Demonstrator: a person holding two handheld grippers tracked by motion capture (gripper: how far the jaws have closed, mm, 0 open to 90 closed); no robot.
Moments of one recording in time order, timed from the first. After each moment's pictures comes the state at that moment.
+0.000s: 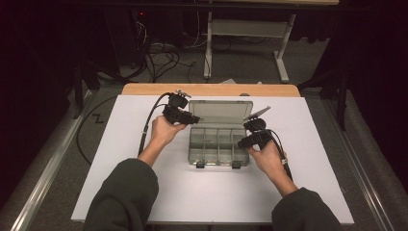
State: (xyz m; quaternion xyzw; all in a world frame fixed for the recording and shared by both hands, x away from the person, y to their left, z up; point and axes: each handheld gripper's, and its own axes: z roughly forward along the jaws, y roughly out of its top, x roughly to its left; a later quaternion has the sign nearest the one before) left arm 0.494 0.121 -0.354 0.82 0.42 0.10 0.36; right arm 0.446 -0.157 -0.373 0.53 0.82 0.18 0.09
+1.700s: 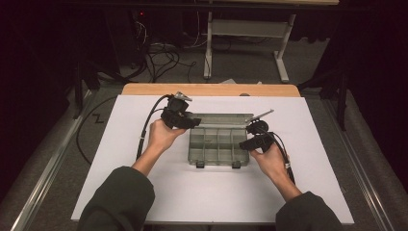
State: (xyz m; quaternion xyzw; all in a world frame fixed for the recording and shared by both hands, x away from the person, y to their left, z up) left arm 0.461 0.116 -0.336 0.82 0.40 0.13 0.38; right arm 0.434 -0.165 -0.370 0.50 0.83 0.22 0.11
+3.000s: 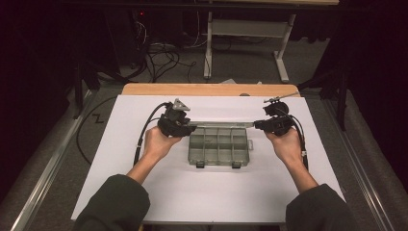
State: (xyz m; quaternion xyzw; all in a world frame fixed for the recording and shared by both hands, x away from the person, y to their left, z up) left arm 0.438 0.121 -0.345 0.84 0.37 0.17 0.37; right arm 0.448 -0.199 -0.313 0.50 0.80 0.30 0.14
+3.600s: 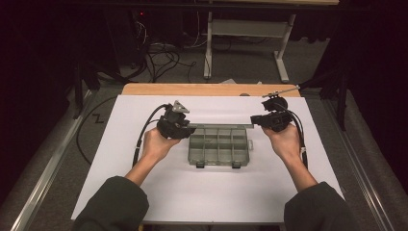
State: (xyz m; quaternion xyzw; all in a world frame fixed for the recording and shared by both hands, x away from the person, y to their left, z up) left arm 0.435 0.124 -0.347 0.84 0.37 0.16 0.36; right arm 0.447 -0.191 -0.297 0.49 0.80 0.32 0.13
